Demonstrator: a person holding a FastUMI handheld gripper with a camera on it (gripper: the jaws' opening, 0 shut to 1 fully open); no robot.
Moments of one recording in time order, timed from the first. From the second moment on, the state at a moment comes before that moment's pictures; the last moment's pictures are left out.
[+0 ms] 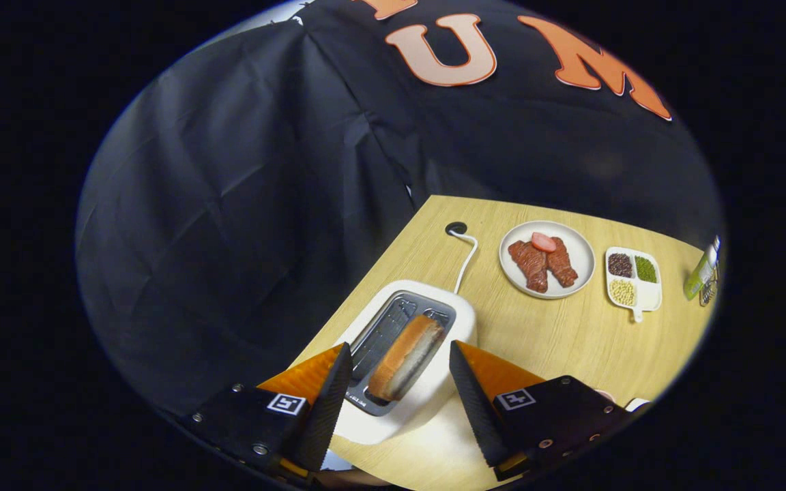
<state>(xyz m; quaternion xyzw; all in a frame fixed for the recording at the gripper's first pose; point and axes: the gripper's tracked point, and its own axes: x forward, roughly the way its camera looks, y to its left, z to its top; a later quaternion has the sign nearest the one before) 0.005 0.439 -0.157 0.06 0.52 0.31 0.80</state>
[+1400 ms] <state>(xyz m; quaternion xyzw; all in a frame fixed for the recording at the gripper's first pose) -0.004 0.362 -0.090 0.14 0.43 0.36 0.82</state>
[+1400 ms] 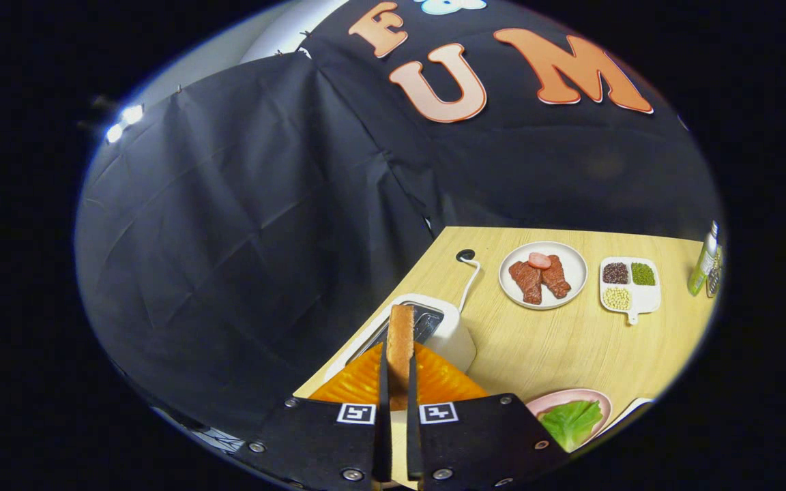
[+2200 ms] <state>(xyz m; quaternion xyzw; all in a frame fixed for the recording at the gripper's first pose) -0.036 0.224 -0.152 0.16 0.45 0.30 0.83</state>
